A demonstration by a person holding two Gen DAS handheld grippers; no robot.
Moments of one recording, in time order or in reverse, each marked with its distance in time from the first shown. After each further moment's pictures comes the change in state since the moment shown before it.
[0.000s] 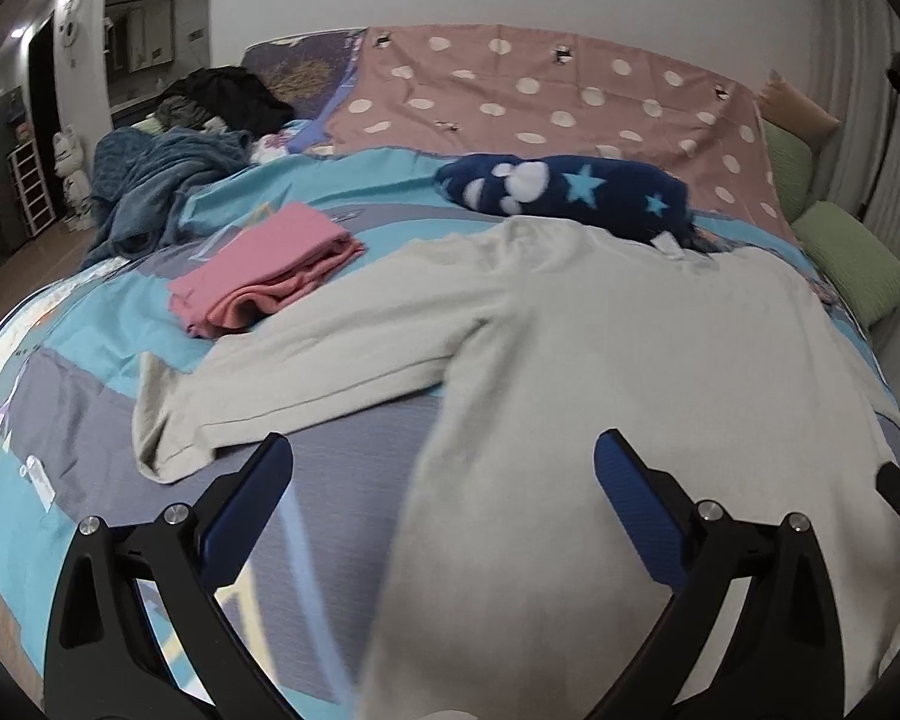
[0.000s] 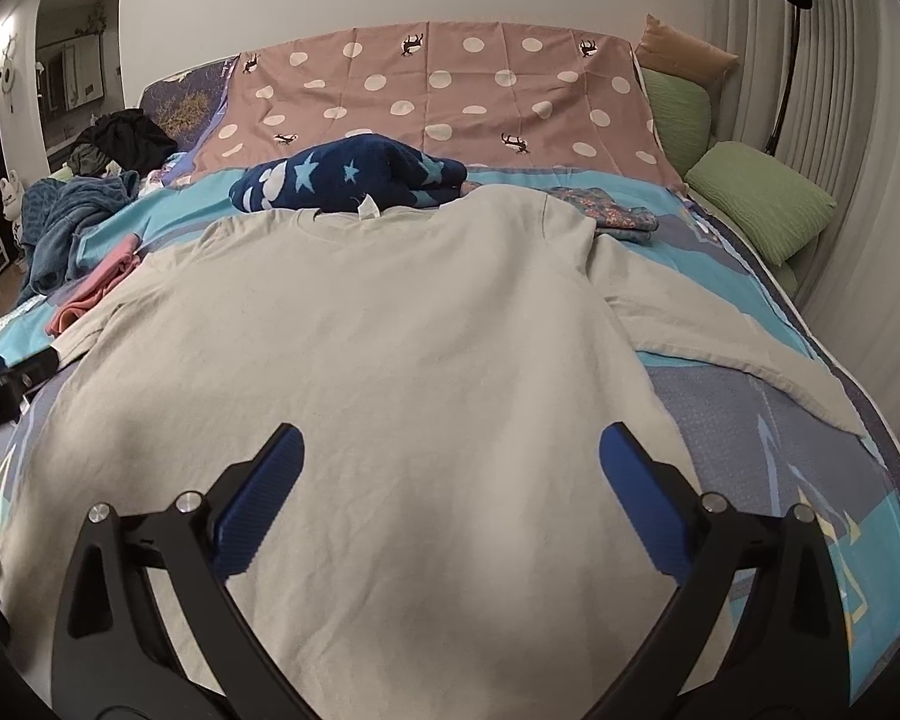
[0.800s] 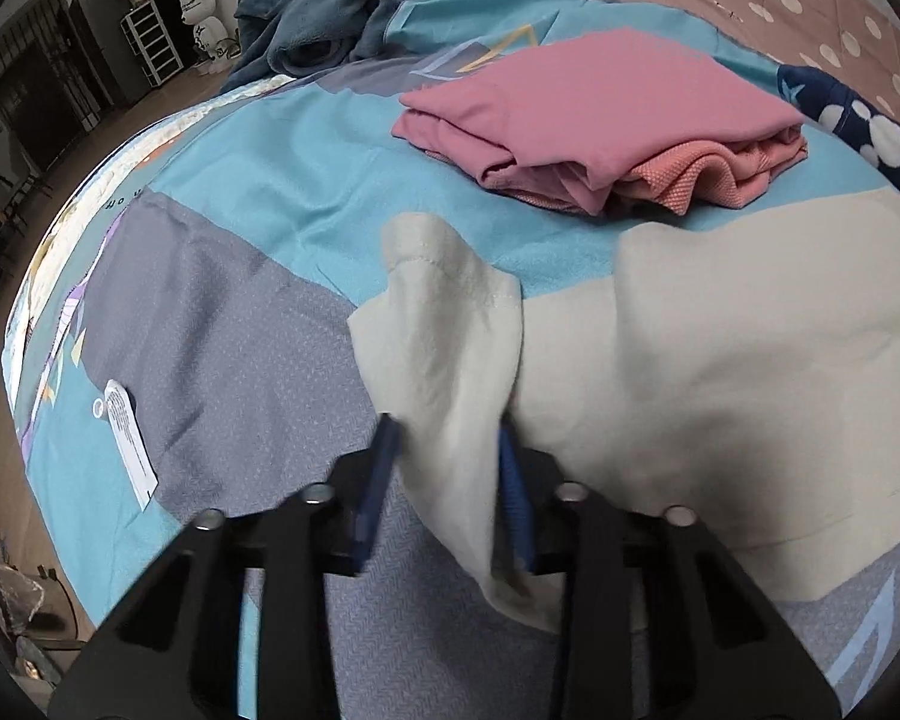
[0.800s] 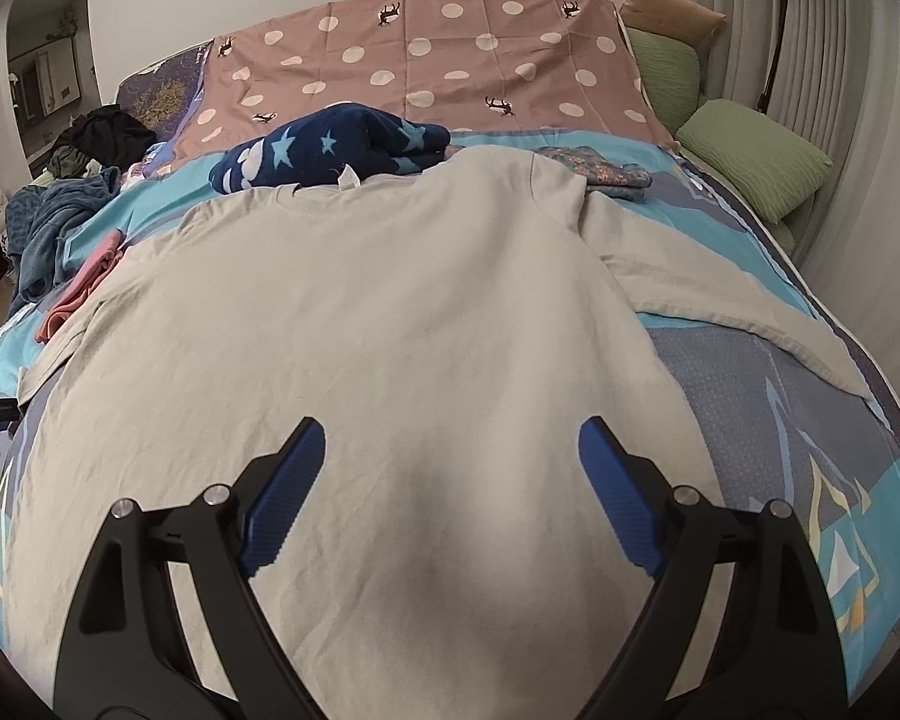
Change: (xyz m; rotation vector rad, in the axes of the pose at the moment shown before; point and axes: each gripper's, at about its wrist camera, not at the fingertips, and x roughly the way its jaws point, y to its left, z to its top) left arm 0.139 0.215 0.003 -0.185 0.370 0.322; right arm 0.013 -0.005 0.001 0.061 0.086 -0.005
